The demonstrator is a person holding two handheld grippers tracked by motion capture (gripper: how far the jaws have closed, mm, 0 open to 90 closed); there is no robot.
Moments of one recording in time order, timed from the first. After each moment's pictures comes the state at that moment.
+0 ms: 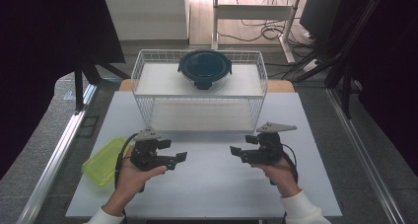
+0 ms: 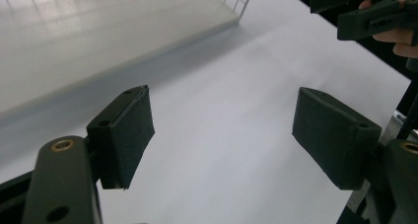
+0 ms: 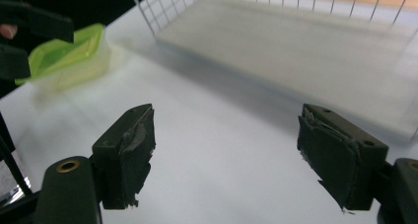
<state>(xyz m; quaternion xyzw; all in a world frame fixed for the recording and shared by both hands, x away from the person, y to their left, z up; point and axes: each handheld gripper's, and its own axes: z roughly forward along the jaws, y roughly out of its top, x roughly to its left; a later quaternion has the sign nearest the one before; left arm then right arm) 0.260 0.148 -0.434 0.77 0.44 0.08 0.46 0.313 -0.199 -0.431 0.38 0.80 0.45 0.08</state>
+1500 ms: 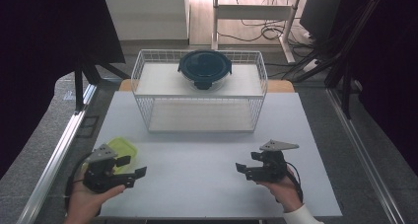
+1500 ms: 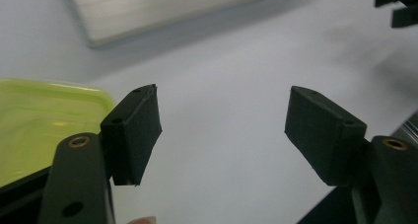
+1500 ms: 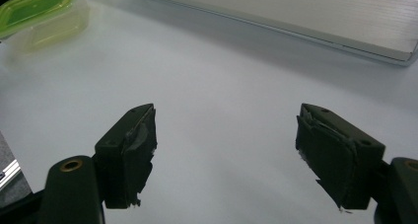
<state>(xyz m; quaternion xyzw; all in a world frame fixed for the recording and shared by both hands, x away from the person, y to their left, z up) 0.204 0.237 -0.427 0.75 0.50 0.13 0.41 0.286 -0.215 -0.463 0.40 0.81 0.42 0.08</state>
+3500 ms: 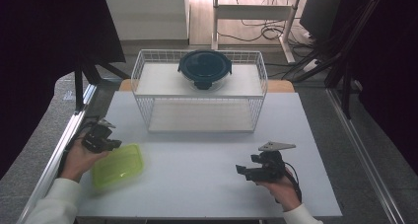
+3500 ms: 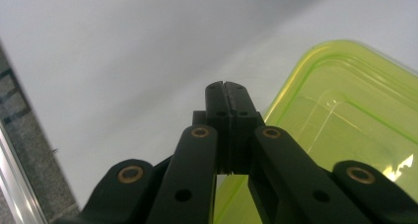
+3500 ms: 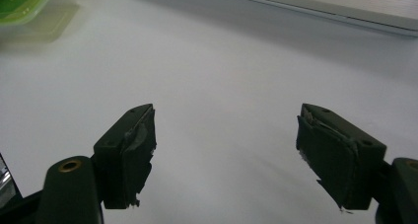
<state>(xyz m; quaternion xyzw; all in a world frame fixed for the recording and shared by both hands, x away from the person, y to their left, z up) 0.327 0.304 -0.491 0.84 0.49 0.12 0.22 0.293 -0.217 -0.479 0.42 0.81 0.40 0.07</state>
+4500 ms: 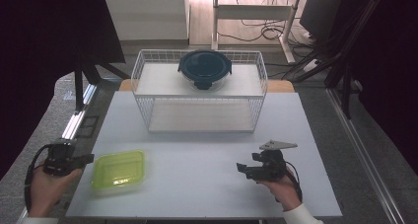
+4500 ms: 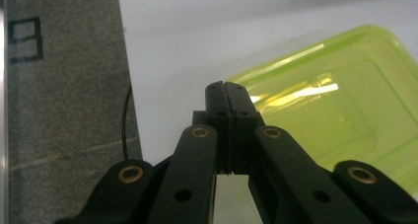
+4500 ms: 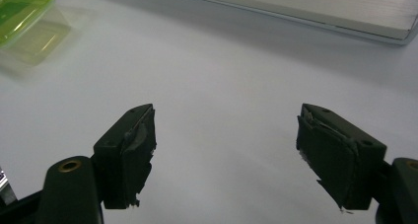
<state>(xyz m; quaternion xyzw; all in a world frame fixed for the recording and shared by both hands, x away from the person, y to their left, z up) 0.234 0.358 -0.477 0.71 0.63 0.14 0.28 0.294 -0.217 -0.473 0.42 0.81 0.40 0.08</state>
